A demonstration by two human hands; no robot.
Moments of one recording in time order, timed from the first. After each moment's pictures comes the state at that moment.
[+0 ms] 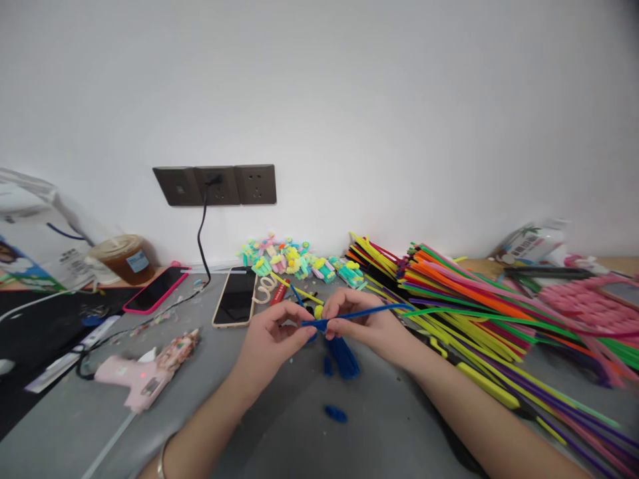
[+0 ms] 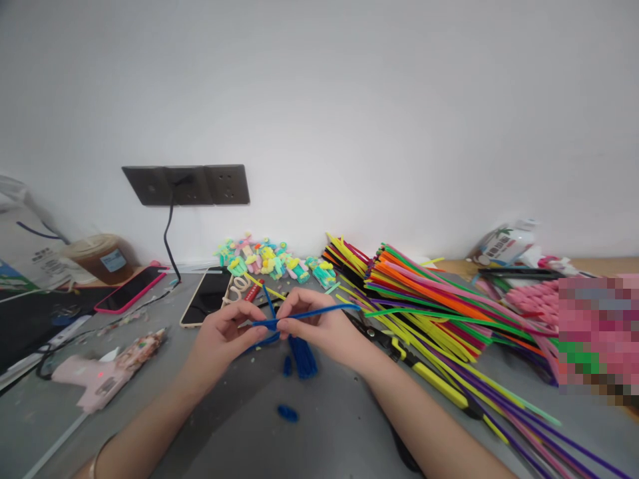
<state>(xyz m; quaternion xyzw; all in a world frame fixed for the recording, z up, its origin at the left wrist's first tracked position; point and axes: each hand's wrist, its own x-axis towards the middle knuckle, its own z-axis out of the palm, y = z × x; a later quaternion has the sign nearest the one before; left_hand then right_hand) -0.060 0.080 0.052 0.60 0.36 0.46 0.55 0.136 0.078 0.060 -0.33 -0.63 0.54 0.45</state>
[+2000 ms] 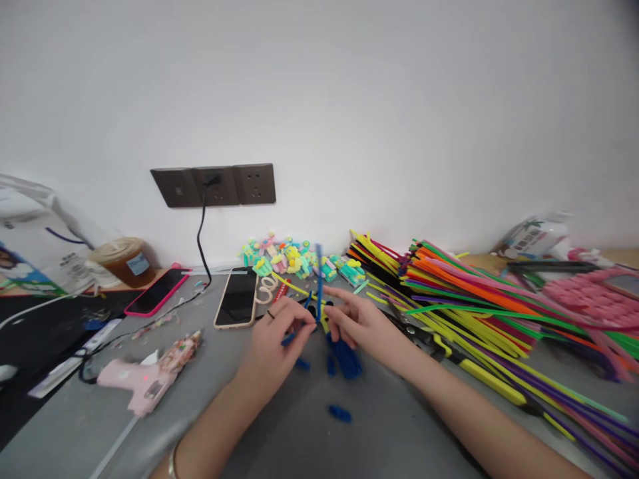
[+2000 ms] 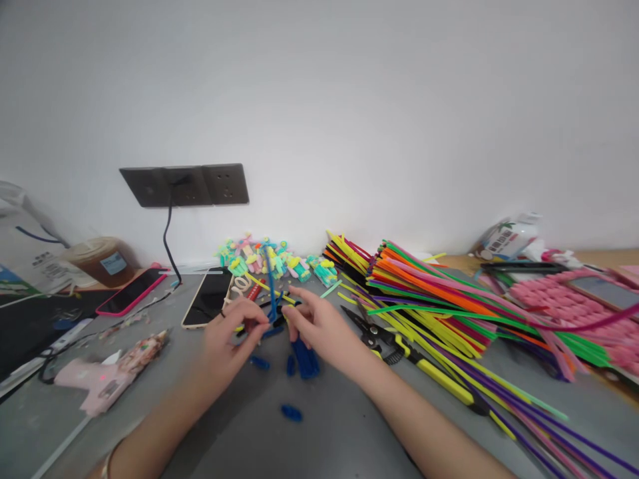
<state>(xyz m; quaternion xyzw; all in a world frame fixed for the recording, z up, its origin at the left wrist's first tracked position) -0.067 0.082 0.045 0.81 0.33 0.42 0.22 0.127 0.080 0.042 -0.48 -0.61 0.49 0.39</state>
